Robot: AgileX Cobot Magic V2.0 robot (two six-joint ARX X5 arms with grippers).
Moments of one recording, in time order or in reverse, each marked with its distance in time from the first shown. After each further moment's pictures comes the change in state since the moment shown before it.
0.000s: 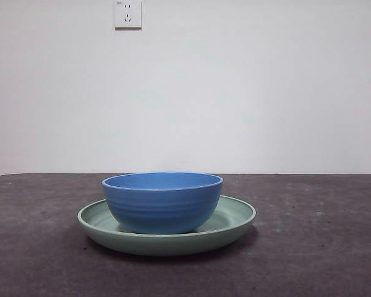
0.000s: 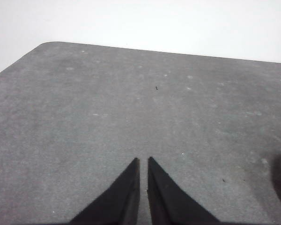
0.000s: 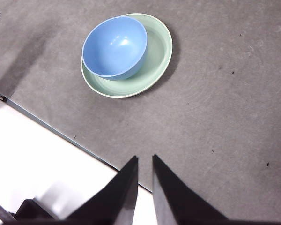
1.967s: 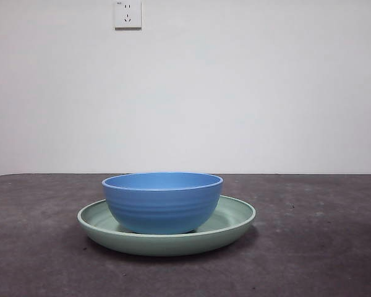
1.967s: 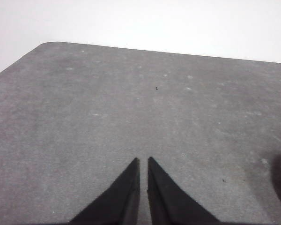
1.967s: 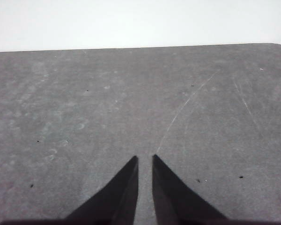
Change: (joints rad) left arm 0.000 0.000 0.000 0.000 0.000 0.000; right arm -0.393 -0.608 -1.126 1.166 0.360 -0.051
